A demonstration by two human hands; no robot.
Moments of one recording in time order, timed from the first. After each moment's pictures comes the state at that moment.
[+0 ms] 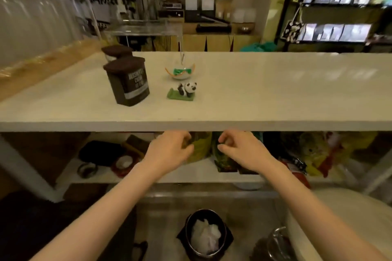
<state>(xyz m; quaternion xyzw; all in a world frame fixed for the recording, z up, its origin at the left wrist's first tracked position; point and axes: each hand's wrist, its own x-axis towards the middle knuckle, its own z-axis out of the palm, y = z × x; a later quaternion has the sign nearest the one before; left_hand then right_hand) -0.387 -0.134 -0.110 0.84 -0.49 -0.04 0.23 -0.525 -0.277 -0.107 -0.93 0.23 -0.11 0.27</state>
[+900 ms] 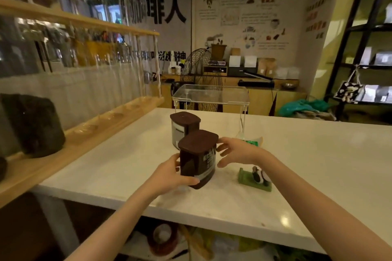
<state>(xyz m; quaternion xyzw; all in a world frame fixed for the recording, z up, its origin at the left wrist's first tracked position) -0.171 -0.096 -0.060 0.84 -0.30 -0.17 0.42 -0.242 -0.296 -0.014 -0.93 0.11 0.04 0.34</state>
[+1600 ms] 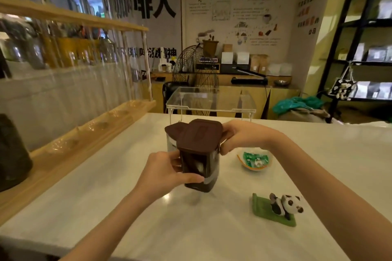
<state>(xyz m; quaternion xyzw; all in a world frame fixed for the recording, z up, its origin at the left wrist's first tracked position) -0.116 -0.113 -0.028 0.77 -0.40 -0.04 0.49 -0.195 -0.312 0.050 -0.93 0.04 0.02 0.36</state>
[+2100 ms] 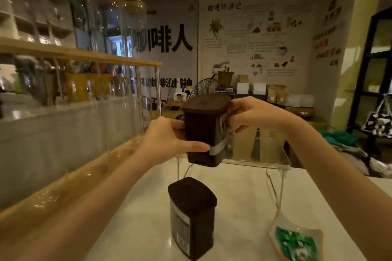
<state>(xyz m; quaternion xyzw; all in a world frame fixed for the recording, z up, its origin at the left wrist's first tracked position) -0.001 -0.175 0.095 0.75 -0.42 0.03 0.50 -0.085 -0.376 0.148 -0.92 -0.01 -0.11 0.38</state>
